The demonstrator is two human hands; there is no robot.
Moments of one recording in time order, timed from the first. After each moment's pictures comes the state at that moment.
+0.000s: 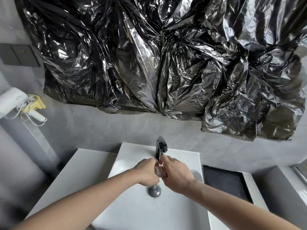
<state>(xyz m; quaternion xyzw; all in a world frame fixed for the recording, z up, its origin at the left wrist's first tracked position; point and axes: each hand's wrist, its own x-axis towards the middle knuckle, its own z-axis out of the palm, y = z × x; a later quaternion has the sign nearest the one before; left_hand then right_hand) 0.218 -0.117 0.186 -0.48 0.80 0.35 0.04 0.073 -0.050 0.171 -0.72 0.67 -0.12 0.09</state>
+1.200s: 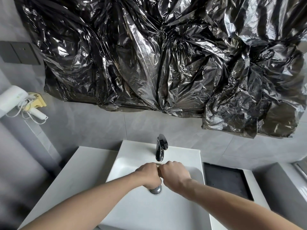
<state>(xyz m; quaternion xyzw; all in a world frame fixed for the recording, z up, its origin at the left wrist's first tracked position) 0.209 -0.102 0.174 -0.51 0.80 0.29 0.14 0.090 -0.045 0.182 -0.73 0.68 0.06 0.07</state>
